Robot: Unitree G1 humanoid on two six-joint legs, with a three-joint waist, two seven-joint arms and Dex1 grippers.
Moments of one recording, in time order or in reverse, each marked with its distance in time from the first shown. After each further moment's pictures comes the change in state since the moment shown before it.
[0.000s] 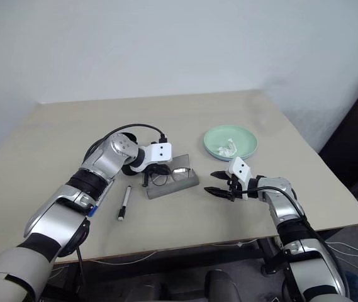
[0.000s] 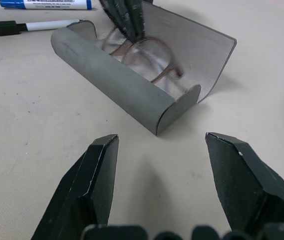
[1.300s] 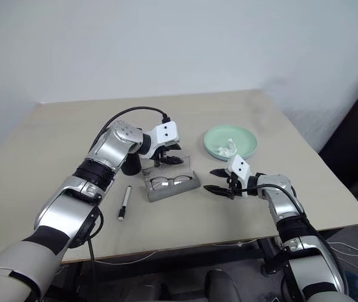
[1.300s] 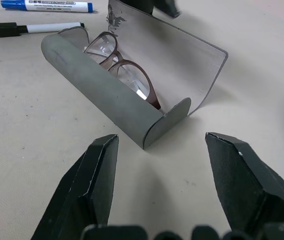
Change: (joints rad) left arm -0.120 -0.076 0.133 0.102 -0.060 0.016 0.136; right arm -0.024 0.001 0.000 0.016 -0.008 -0.016 0.012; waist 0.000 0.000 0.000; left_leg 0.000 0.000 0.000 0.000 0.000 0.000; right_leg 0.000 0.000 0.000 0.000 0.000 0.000
